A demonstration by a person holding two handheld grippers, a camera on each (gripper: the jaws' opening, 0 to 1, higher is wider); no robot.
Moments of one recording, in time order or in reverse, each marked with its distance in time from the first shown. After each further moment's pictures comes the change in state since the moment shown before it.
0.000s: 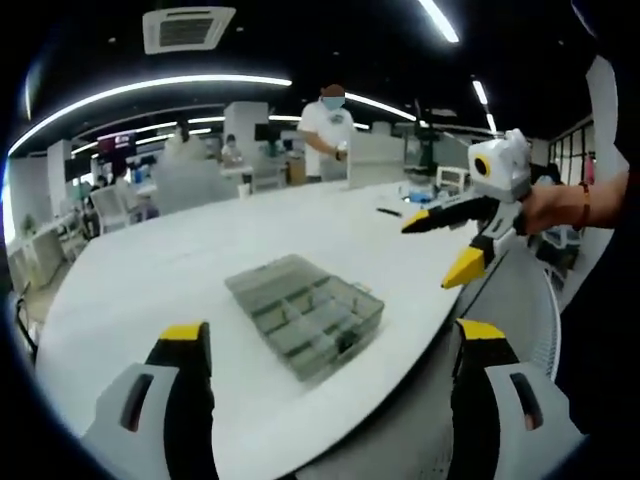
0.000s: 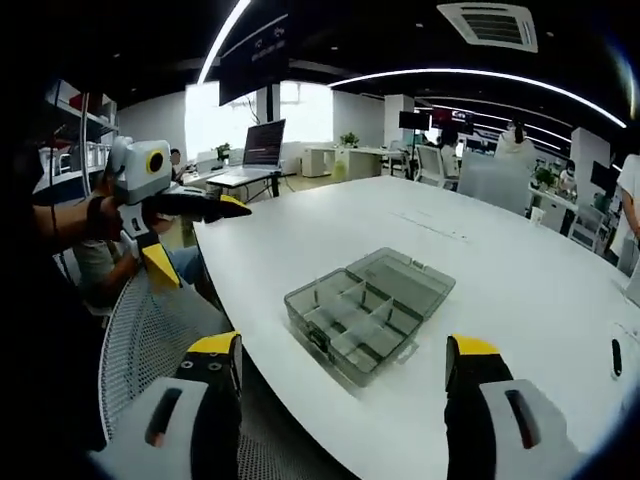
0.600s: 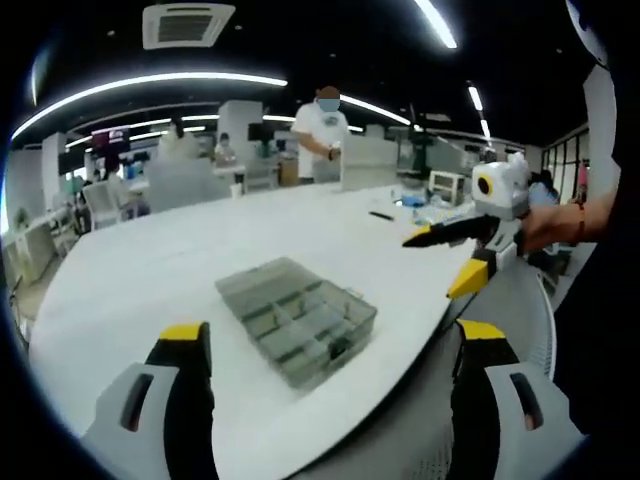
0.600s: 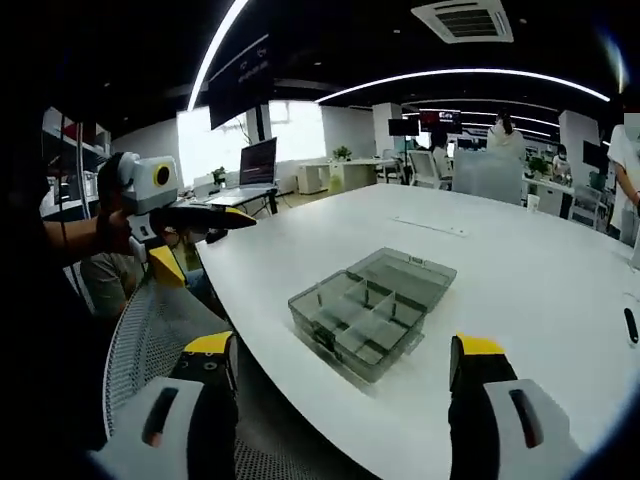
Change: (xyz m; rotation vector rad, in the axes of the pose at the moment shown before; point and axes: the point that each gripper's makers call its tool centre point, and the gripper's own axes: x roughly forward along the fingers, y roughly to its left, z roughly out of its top) left arm 0.010 -0.004 0.005 -0.030 -0.002 -0.040; right arm -0.001 0.001 -0.010 0.095 -0.054 0.018
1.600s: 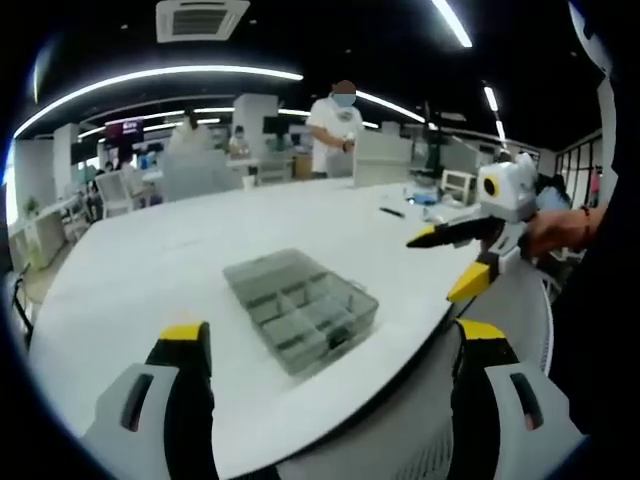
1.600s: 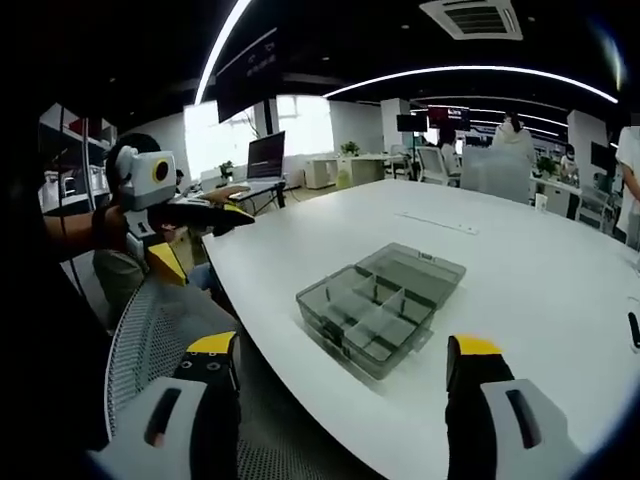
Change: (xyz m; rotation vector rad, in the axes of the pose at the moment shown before) left arm -0.009 -0.008 -0.009 -0.028 0.026 0.055; right arm 0.001 0.007 -0.001 -0.019 0.003 0.028
